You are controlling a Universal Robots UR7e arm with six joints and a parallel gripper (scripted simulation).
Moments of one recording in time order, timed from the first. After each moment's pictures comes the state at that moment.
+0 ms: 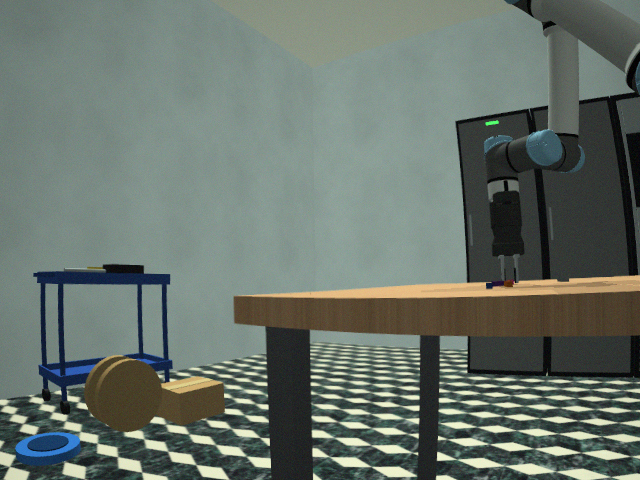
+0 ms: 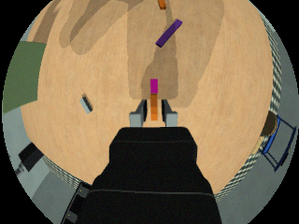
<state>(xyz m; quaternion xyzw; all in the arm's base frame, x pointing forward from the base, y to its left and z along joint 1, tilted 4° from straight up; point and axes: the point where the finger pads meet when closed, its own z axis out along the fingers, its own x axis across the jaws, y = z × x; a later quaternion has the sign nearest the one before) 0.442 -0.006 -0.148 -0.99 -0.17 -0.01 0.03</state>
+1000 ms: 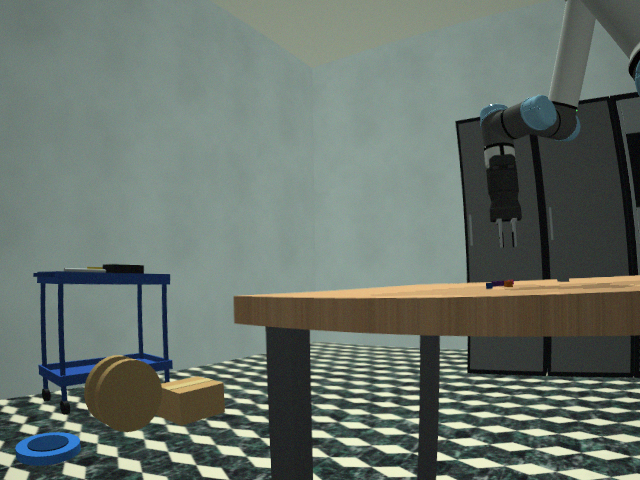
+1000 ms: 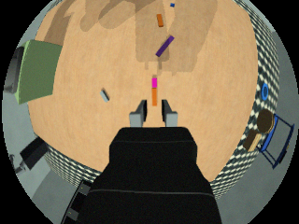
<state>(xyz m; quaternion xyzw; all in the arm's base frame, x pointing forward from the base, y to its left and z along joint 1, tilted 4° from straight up) 0.442 -0.012 -0.066 -0.99 -0.17 -0.01 0.03</state>
